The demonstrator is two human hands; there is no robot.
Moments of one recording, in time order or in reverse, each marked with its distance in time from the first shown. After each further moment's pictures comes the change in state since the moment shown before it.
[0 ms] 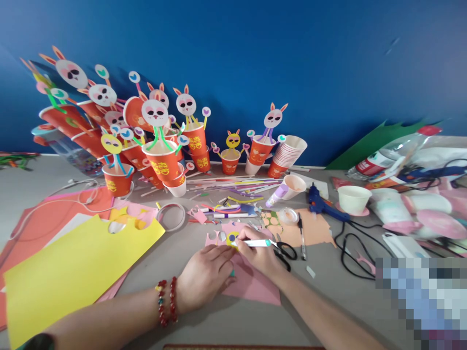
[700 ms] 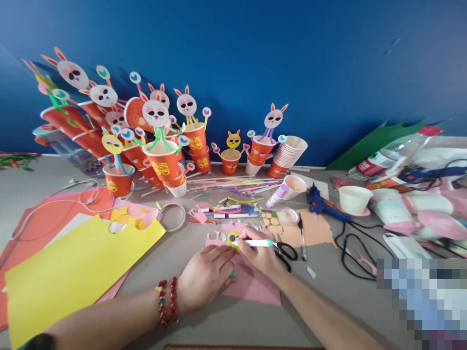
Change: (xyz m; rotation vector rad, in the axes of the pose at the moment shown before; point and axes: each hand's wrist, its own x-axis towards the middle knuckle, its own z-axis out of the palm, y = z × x) left_hand -0.001 0.000 0.000 -0.007 -0.022 -0.006; right_hand 0.000 -0.001 -0.001 0.004 0.029 0.014
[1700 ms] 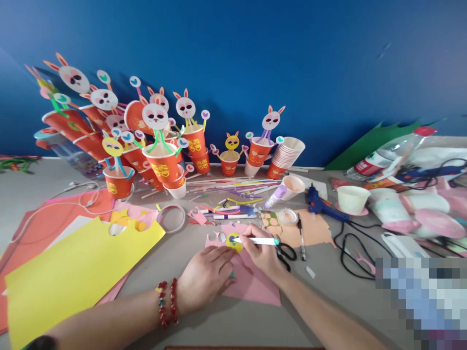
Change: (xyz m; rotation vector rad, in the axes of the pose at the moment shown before) left_hand 0.001 0.000 -0.001 -0.023 0.033 0.002; right_hand -0.002 0.006 0.000 0.072 0.105 0.033
